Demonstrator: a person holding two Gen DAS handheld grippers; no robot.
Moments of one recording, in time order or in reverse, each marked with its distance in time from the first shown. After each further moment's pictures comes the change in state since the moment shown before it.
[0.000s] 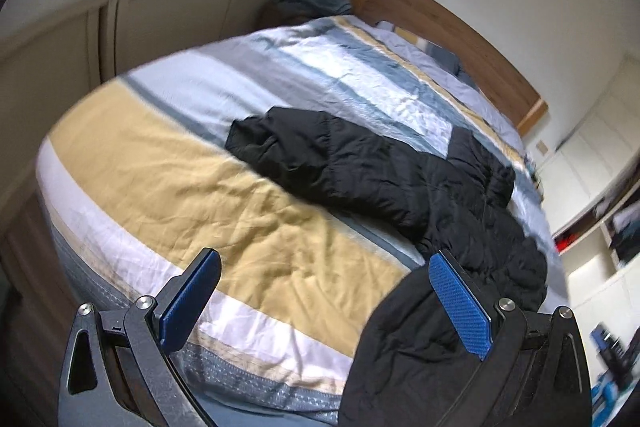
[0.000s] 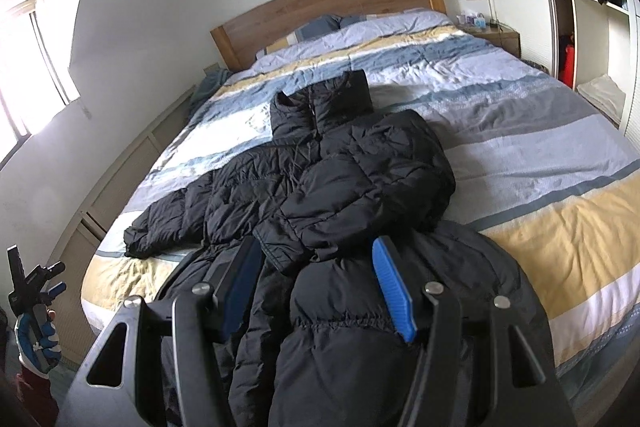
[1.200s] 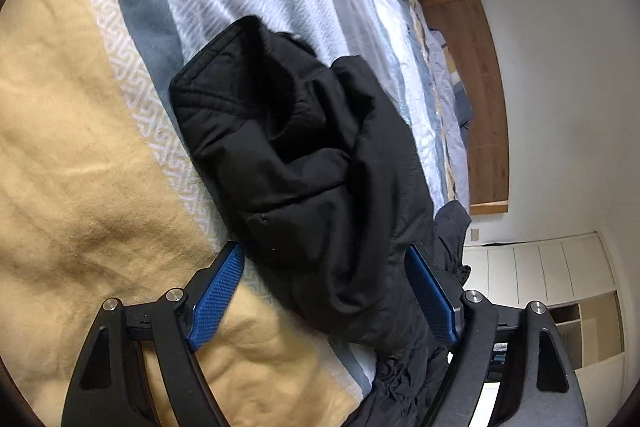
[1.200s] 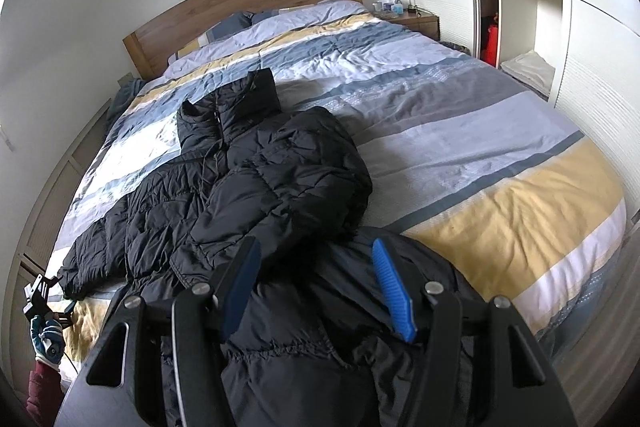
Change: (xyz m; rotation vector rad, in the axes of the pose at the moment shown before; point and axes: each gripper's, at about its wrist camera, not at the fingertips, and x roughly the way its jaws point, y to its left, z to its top) left arm 0.235 0.110 0.067 -0.570 0.186 -0.325; right arm 0.010 -0.030 0.023 0.128 0.005 -0.294
